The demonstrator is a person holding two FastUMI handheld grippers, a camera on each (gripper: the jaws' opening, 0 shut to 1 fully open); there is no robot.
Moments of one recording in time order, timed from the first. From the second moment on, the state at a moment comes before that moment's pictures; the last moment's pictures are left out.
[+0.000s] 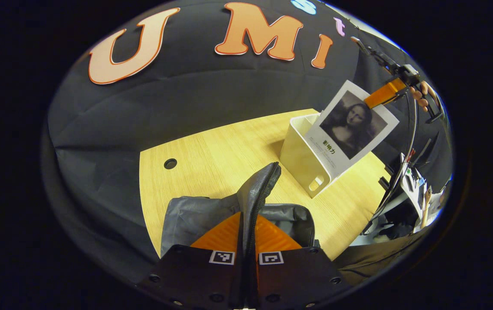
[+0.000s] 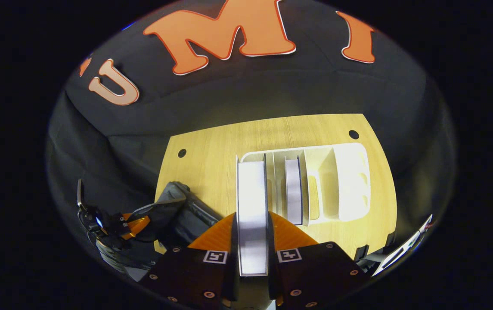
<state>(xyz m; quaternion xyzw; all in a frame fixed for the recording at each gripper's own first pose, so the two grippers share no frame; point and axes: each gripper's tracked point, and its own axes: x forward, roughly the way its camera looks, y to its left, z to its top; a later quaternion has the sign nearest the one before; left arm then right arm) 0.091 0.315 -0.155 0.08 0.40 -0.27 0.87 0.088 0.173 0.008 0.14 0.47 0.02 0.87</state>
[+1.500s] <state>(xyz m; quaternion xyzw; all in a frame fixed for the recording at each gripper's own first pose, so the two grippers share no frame) 0.076 0.321 -0.152 0.02 0.34 -0.21 0.92 0.005 0.382 -0.100 0.41 0.44 0.15 0.79</state>
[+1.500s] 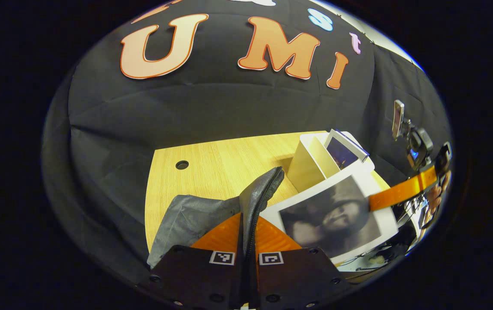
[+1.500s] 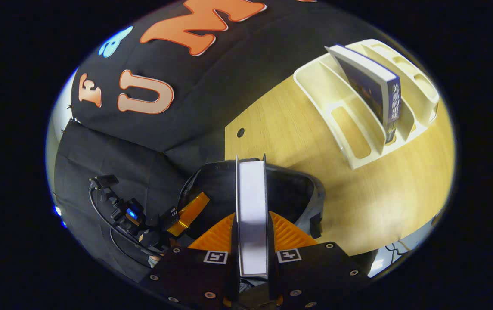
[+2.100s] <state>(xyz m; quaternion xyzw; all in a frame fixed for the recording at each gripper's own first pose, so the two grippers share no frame) 0.073 0.309 -0.143 -0.01 0.32 -0.20 0.93 0.050 0.444 -0.163 0.49 0.39 0.14 0.77</state>
